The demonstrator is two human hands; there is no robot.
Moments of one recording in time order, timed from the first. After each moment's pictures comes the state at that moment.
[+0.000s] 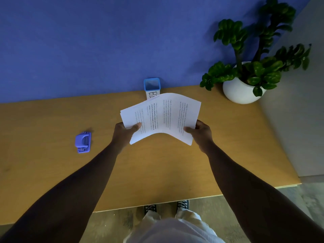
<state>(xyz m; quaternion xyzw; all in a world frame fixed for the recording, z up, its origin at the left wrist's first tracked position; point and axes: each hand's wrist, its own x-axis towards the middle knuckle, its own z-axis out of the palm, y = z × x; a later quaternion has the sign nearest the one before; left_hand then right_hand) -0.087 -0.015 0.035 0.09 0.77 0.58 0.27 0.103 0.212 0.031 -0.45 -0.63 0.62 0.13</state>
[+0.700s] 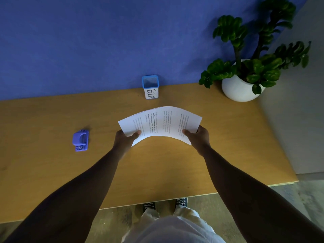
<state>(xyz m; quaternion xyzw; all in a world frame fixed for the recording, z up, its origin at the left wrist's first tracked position) -0.067 -0.025 0.010 0.07 0.79 0.54 0.28 0.112 0.201 0.013 -0.48 -0.69 0.53 0.13</state>
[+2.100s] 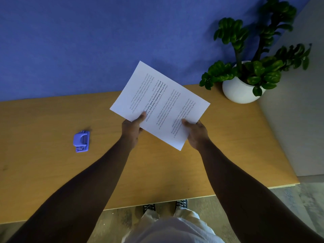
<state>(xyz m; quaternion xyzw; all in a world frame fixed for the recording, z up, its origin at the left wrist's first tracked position) -0.067 0.029 0.048 -0.07 0.60 0.73 0.32 0.087 0.201 0.038 -0.37 -0.40 0.82 0.18</state>
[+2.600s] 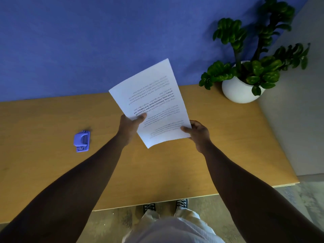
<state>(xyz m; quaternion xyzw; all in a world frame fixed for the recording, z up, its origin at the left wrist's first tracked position) -0.078 0.017 0.059 0.10 0.72 0.63 0.27 0.103 0.208 0.024 -0.44 -0.56 0.69 0.13</state>
